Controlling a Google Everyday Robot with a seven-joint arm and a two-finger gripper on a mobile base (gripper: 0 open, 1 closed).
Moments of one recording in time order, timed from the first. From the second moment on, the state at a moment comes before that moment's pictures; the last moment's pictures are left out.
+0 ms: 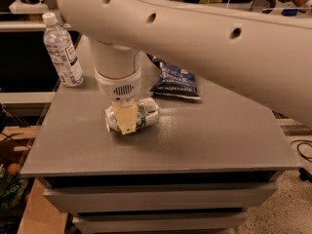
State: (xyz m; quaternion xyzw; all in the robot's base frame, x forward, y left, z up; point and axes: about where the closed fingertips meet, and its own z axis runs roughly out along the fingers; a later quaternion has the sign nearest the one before) arm 0.470 0.071 0.862 -0.81 0.58 -0.03 0.06
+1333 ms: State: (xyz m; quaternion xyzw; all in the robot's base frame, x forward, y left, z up) arm 0.465 0.078 0.842 -0.81 0.58 -0.04 0.02
